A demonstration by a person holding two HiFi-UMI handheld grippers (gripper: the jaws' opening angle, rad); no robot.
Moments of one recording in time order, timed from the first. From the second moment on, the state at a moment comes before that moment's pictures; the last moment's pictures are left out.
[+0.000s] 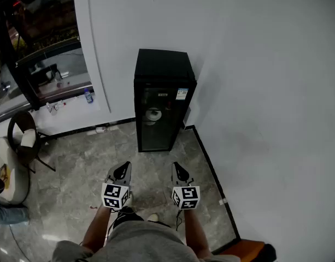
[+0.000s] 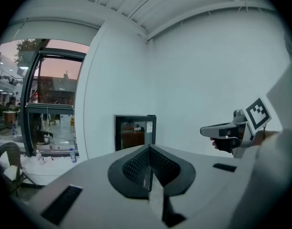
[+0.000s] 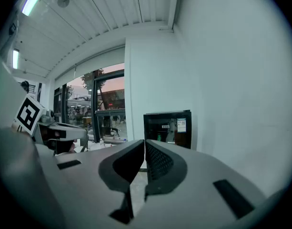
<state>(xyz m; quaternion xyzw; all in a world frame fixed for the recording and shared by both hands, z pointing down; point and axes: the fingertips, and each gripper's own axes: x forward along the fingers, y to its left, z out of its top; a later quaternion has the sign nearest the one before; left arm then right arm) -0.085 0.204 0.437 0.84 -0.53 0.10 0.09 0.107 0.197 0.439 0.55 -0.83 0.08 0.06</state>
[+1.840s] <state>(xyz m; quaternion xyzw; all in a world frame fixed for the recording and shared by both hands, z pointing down) -0.128 -0.100 0.511 0.84 -0.51 0.11 0.12 0.070 -0.053 0.500 0.57 -0.81 0.10 0.08</state>
